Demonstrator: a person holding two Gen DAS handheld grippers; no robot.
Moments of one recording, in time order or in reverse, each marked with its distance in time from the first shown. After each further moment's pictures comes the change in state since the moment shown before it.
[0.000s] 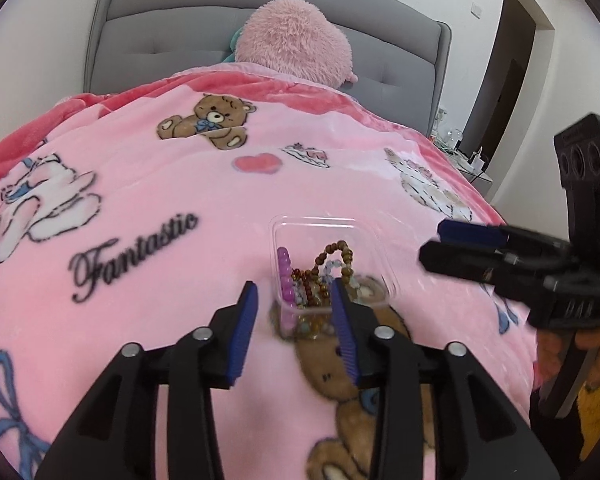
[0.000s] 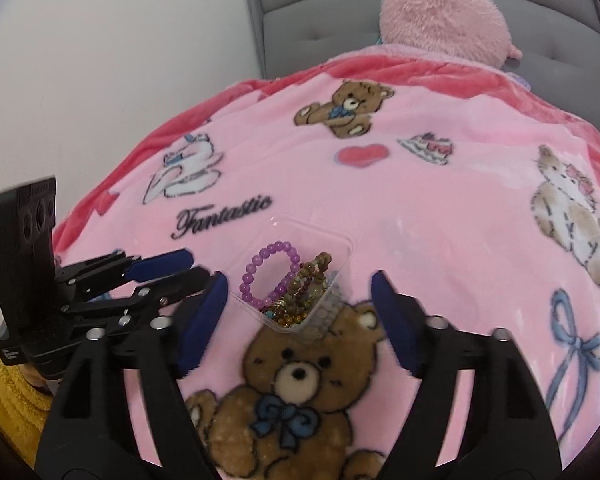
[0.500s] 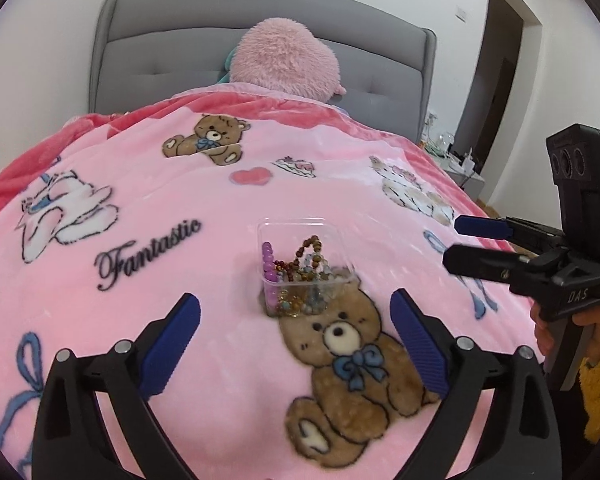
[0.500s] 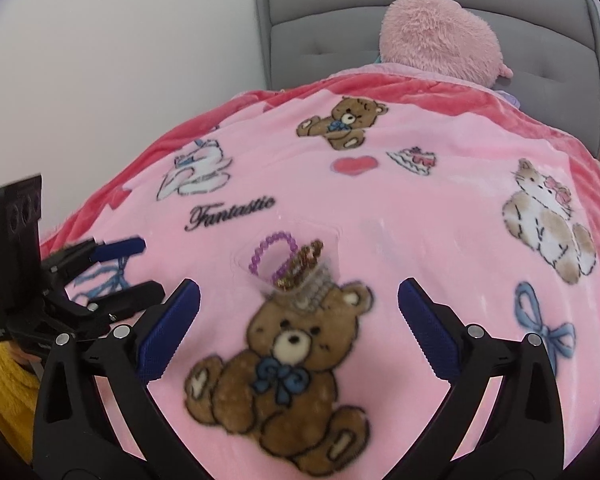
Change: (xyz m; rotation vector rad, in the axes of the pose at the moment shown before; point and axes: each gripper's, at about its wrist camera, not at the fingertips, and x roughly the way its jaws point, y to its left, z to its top) left arm -0.054 -0.028 -0.012 0.049 -0.037 0.011; right arm -0.052 0.002 -0.023 -0.061 0.004 -0.026
